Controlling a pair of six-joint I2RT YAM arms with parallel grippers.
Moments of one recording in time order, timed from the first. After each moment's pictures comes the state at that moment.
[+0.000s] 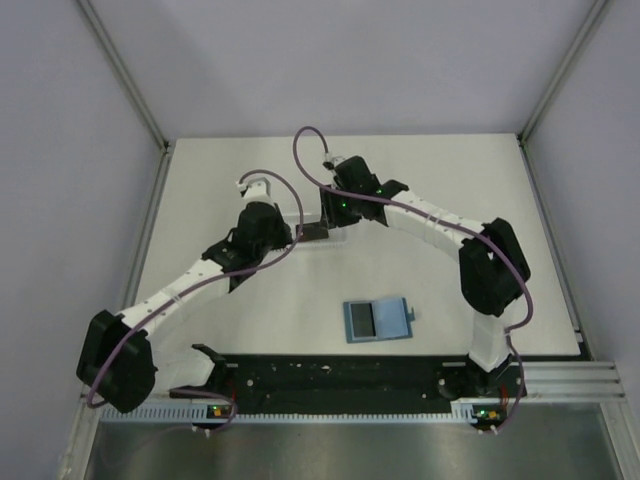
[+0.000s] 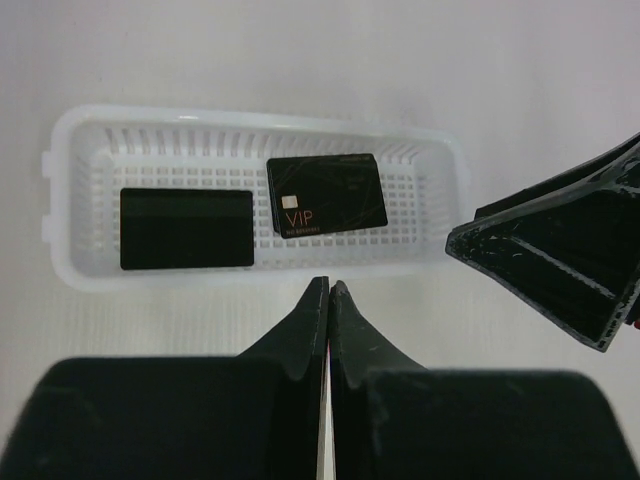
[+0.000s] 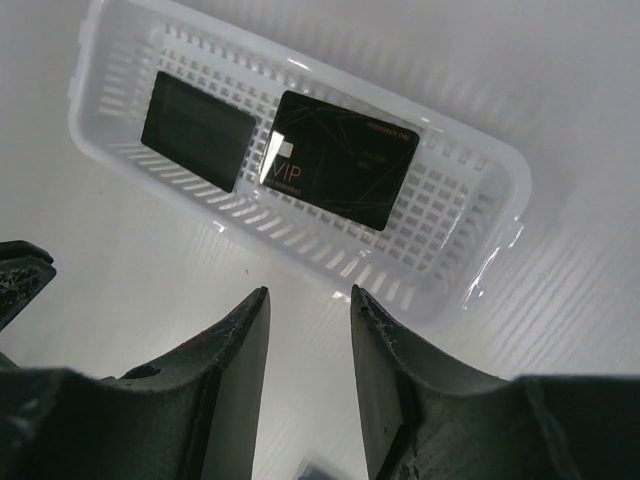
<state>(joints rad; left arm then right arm) -0.57 1.18 0.78 -0.13 -0.28 -0.59 0.70 1.86 1.51 -0.43 -0.10 0.36</state>
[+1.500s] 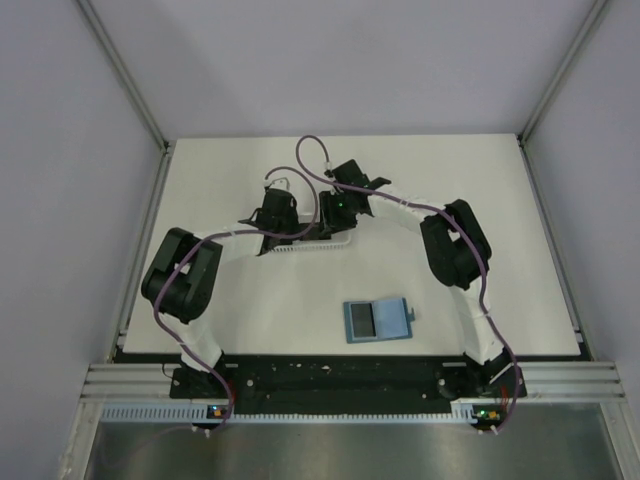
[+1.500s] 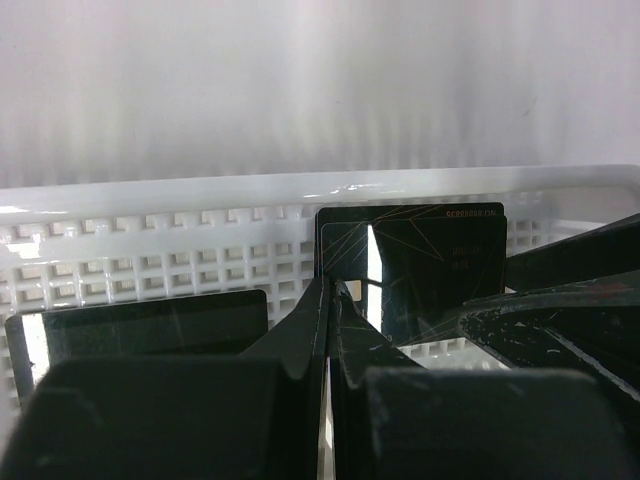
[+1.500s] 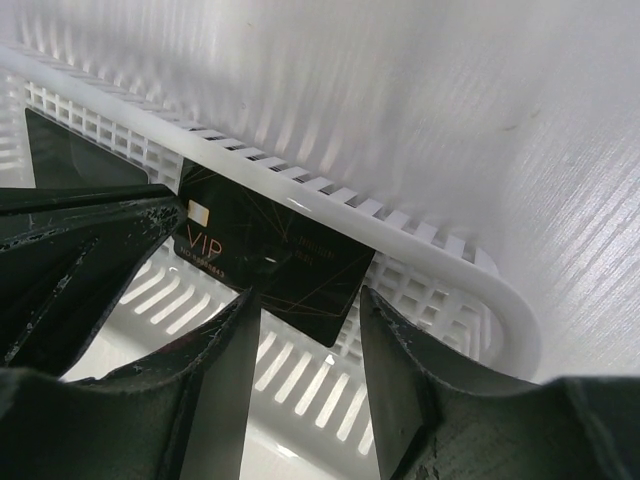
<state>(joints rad) -0.42 1.79 0.97 0.09 -0.07 -0.53 0.61 2.21 1.70 -0.45 -0.25 0.42</state>
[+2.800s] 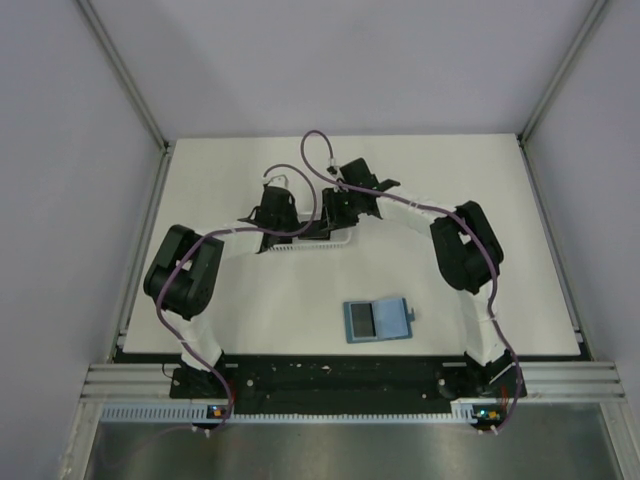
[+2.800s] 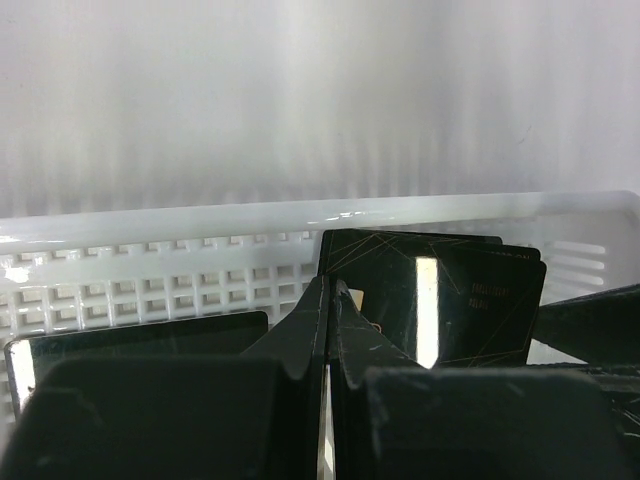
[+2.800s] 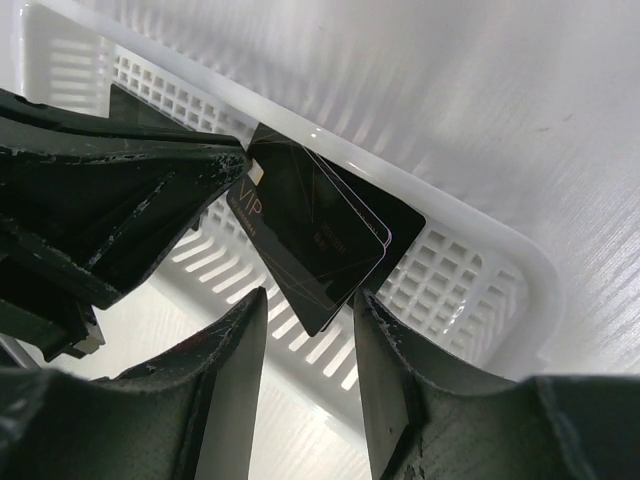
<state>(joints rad) -0.41 1.82 0.98 0.13 -0.04 -0.53 0.60 2.13 1.60 -0.35 -0.34 0.41</state>
